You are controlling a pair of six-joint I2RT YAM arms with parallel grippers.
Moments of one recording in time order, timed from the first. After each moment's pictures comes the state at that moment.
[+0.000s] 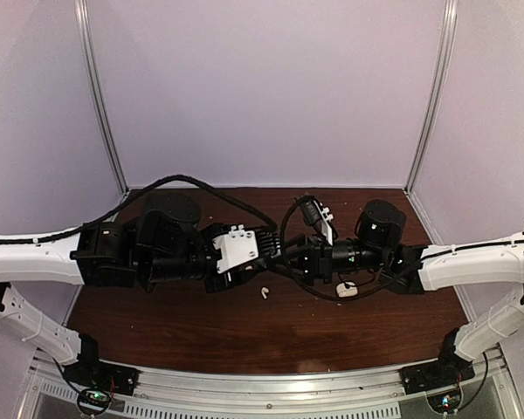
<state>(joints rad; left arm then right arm) -1.28 1.28 1.12 -0.28 -0.25 0.54 0.93 1.38 0.75 0.64 -0.68 0.59</state>
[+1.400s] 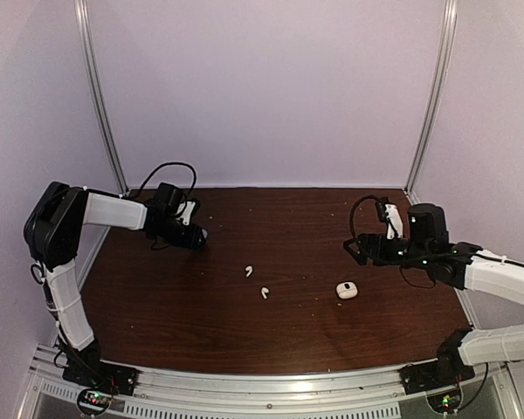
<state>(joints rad) -0.38 1.91 1.16 -0.17 0.13 -0.14 0.50 1.01 0.59 -0.05 -0.15 0.39</state>
